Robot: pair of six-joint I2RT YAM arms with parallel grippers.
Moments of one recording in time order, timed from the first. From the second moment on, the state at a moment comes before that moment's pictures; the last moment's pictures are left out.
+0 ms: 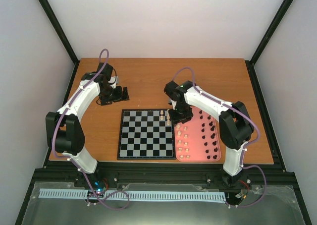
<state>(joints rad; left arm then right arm) -0.16 1.65 1.39 -1.00 0.20 -0.31 0.67 1.88 1.50 -1.22 -0.11 0.31</state>
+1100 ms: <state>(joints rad) -0.16 1.64 1.39 -1.00 0.20 -0.31 0.67 1.86 1.43 -1.20 -0.14 0.31</state>
